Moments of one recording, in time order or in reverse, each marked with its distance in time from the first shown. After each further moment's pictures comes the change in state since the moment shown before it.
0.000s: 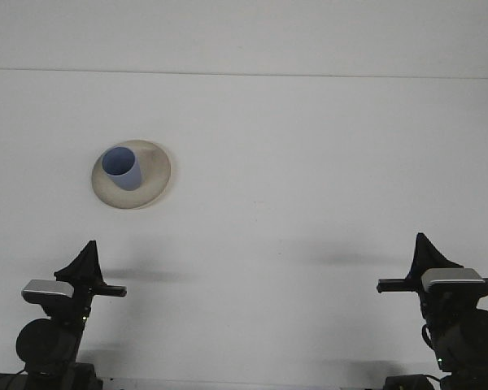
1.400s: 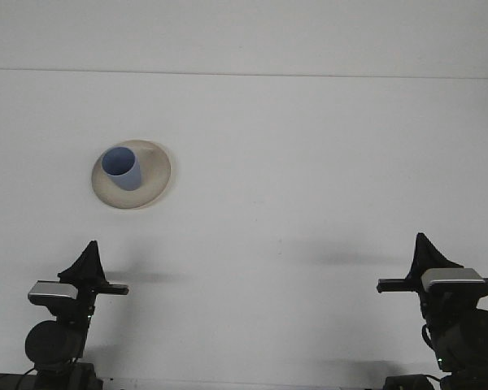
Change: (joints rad) left arm 0.026 -0.028 -0.128 0.154 0.001 -0.001; right arm 0.000 0.000 0.000 0.000 0.000 0.000
